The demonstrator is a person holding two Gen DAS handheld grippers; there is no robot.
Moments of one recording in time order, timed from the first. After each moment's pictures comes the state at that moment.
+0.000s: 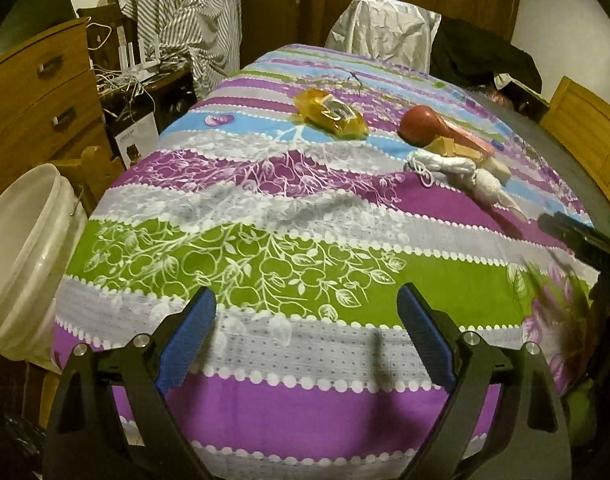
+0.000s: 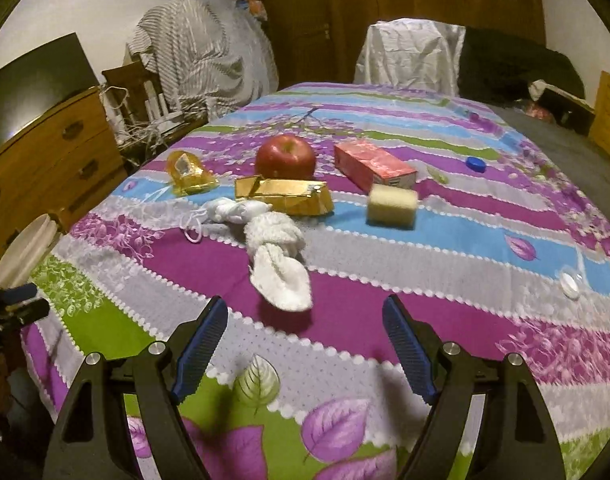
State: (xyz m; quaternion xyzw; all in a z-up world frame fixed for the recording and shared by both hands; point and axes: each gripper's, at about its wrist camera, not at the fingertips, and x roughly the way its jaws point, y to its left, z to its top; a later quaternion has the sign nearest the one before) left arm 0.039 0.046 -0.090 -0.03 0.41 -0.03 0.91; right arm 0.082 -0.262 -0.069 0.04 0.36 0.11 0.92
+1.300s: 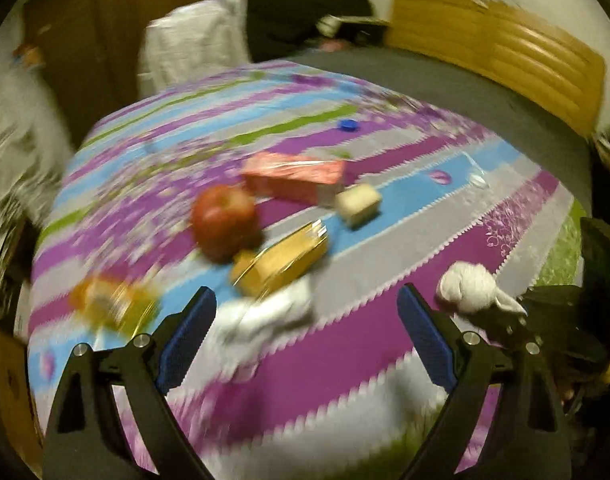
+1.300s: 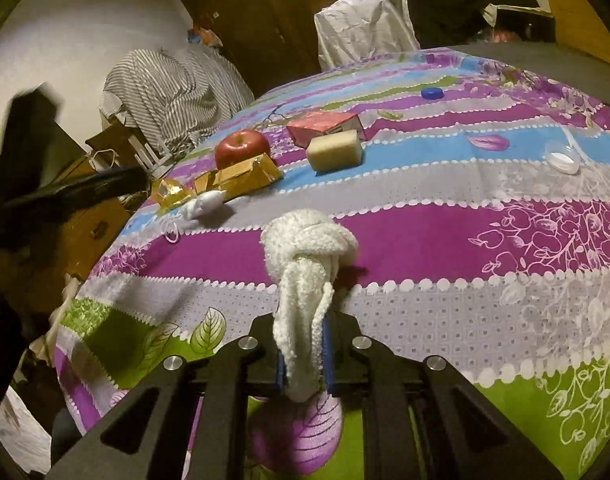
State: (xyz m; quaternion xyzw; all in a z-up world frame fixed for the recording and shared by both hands) left arm 0.190 -0.144 -0.048 0.18 0.38 -0.31 0.85; right arm 0.046 -0.331 -0.121 0.21 0.36 0.10 0.91
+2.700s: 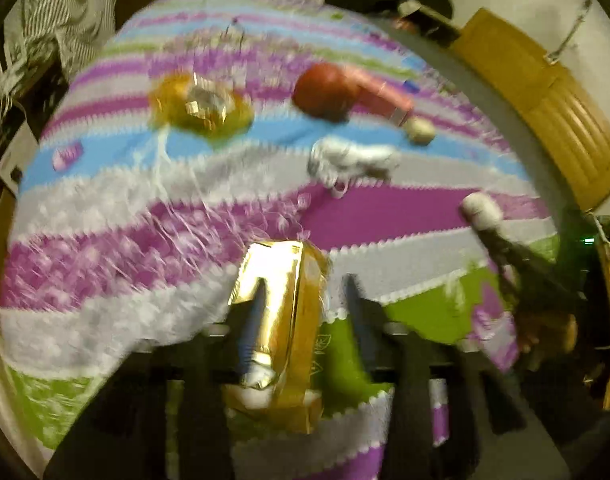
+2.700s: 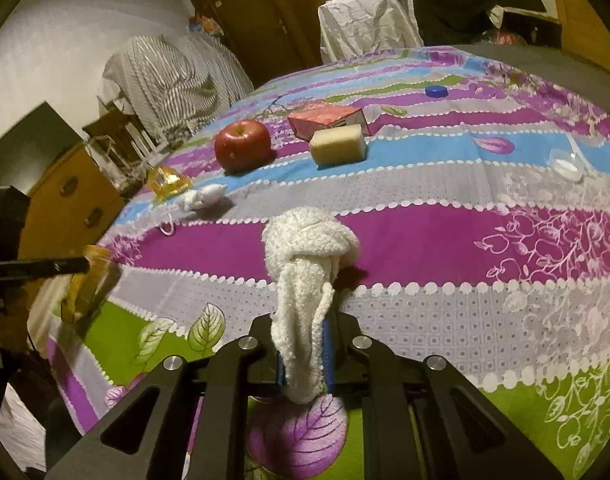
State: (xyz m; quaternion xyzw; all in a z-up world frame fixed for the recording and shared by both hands) left arm 0.148 0.000 -0.086 0.00 0.52 -0.24 0.82; right arm 0.052 -0.317 -0.118 0.17 0.38 0.09 0.91
